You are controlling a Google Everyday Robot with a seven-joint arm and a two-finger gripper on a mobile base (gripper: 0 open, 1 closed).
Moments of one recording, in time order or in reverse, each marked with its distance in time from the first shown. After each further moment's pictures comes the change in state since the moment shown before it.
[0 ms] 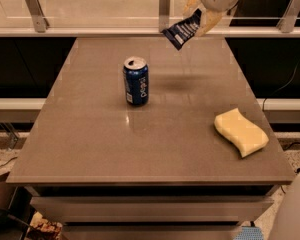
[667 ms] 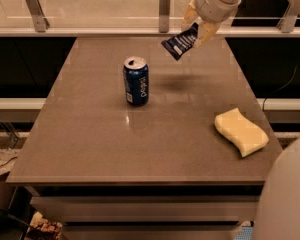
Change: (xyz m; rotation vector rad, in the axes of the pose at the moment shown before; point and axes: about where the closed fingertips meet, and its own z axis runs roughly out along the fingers) arm -0.004 0.021 0.029 -0.080 -0.055 0.028
